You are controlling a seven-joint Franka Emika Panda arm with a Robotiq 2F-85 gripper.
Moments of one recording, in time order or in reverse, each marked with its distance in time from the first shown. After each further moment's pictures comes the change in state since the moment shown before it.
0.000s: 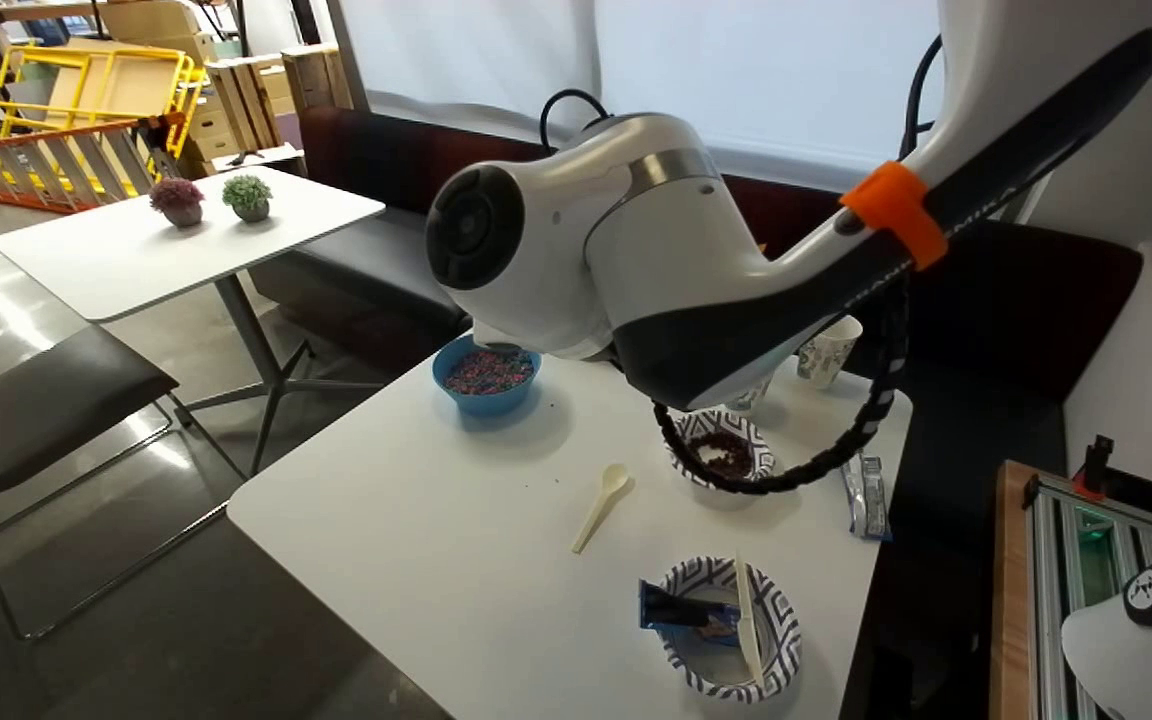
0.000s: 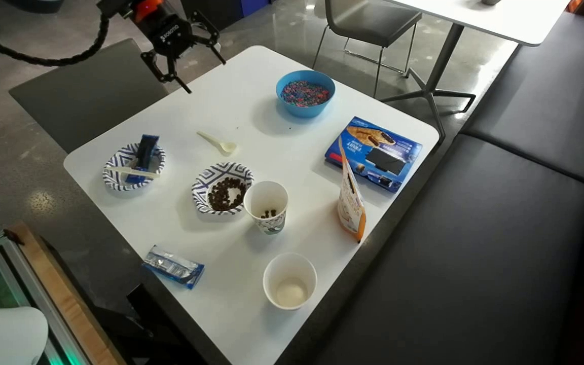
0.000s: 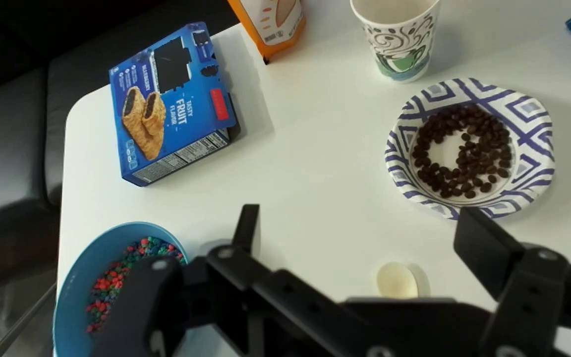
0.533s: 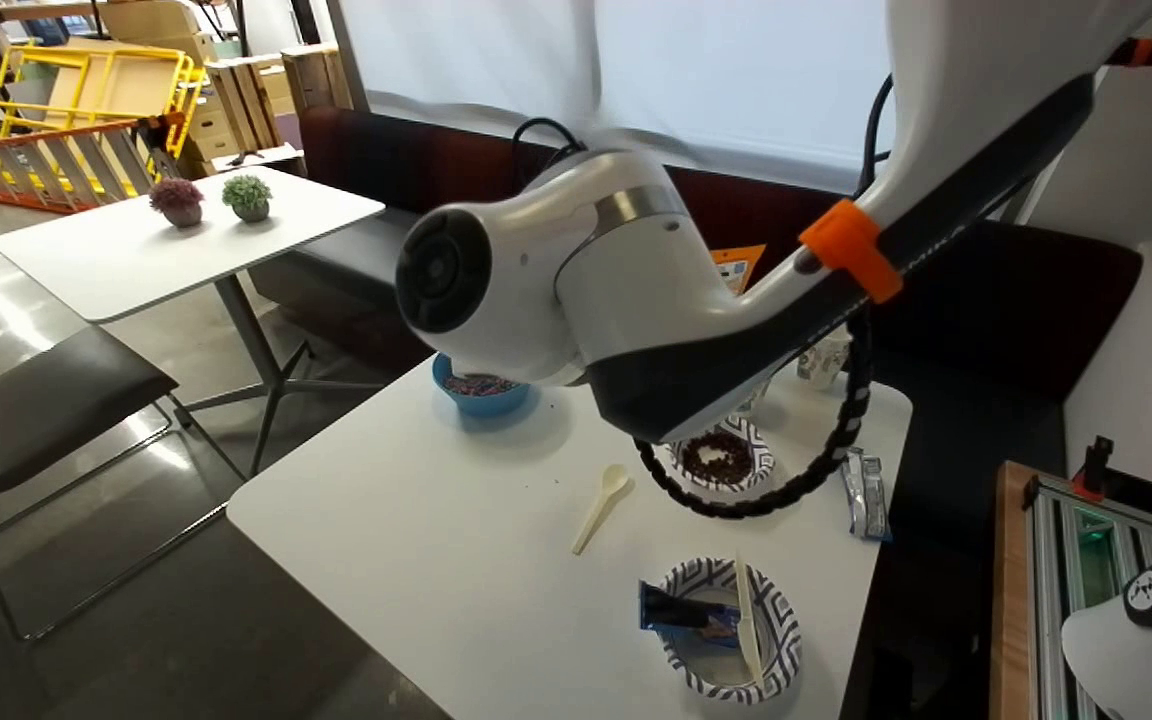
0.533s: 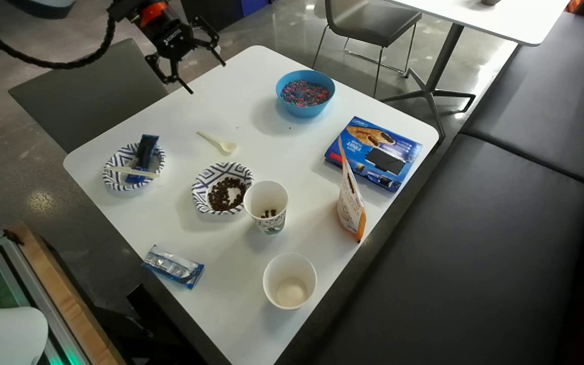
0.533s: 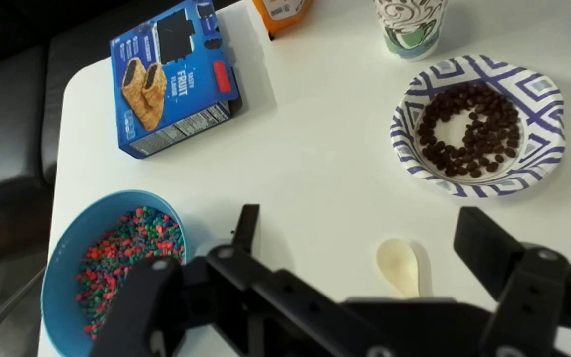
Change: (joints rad) arm 0.023 0.078 0.007 0.059 -0.017 -0.001 -0.012
